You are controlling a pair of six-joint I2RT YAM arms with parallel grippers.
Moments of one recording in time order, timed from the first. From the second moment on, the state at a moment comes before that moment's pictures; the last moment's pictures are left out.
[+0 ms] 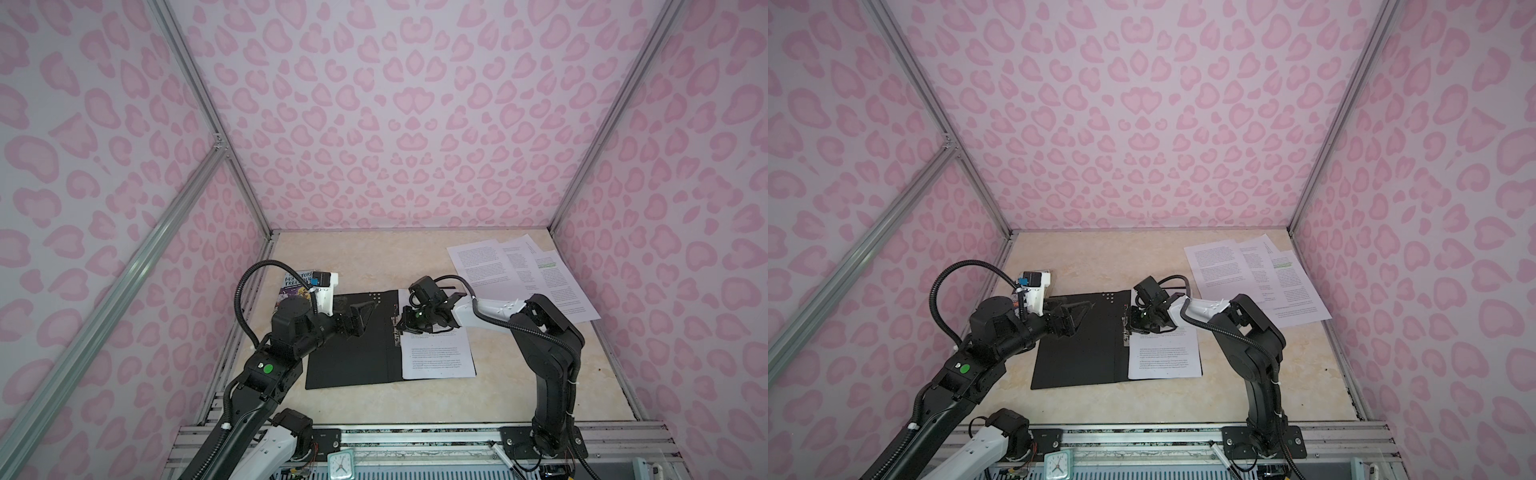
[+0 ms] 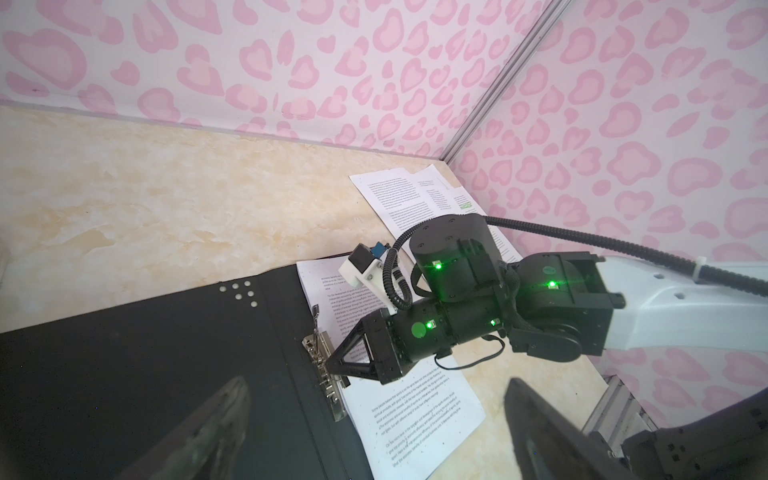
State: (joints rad) left arm -0.39 0.72 0.73 -0.35 0.28 -0.40; right arm 0.73 1.96 1.19 -0.22 -0.36 0.82
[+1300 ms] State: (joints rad) left arm -0.40 1.33 0.57 -0.28 0.39 -0.64; right arm 0.28 1.87 1.10 -0.24 -0.25 0.59
